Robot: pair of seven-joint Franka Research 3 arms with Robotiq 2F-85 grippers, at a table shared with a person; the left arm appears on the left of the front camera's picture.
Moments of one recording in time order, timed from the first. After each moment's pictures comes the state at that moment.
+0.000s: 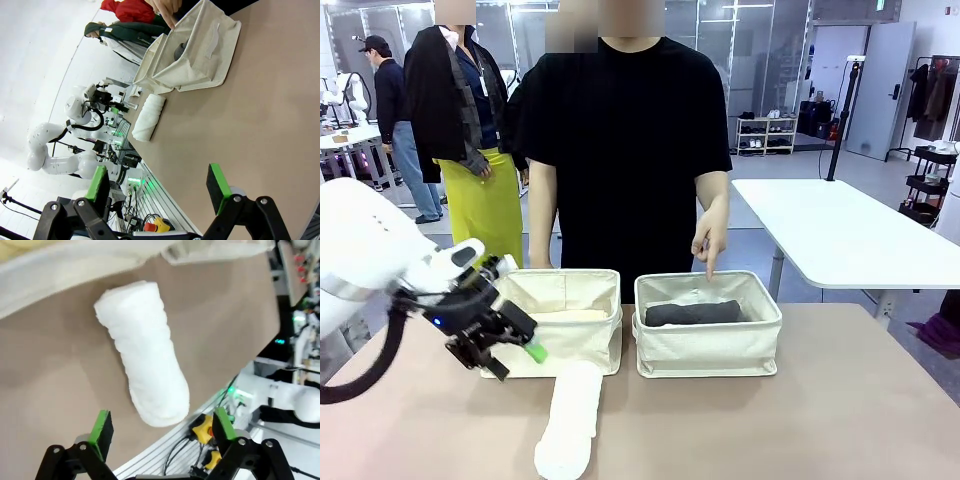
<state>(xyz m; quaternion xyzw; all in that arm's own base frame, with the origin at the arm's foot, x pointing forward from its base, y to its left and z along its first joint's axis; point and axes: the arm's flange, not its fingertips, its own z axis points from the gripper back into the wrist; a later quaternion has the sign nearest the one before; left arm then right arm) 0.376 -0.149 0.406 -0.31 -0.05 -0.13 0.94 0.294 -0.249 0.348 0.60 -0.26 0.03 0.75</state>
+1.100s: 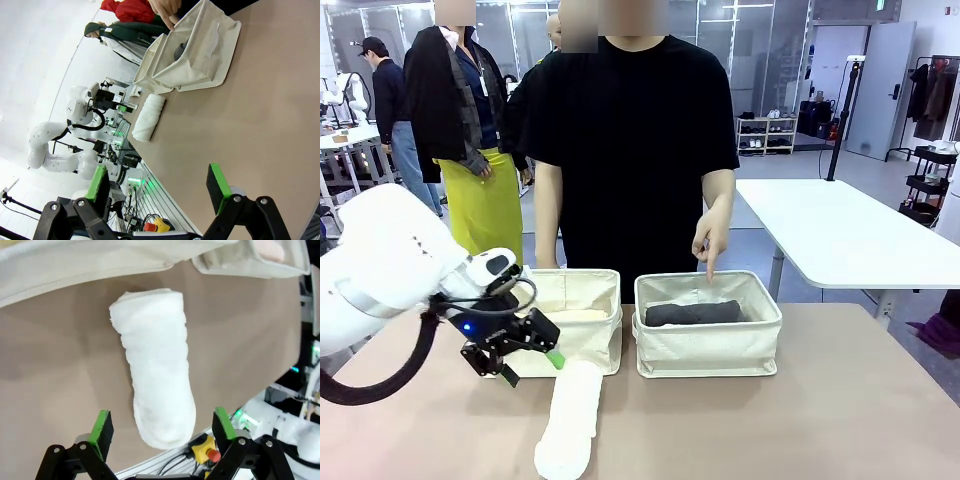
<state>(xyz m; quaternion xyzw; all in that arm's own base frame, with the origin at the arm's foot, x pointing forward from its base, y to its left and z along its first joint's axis) 0.381 -0.180 0.398 -0.25 -0.06 -0.05 0.97 0.294 -0.249 0.348 0.60 -0.26 0.03 0.75</state>
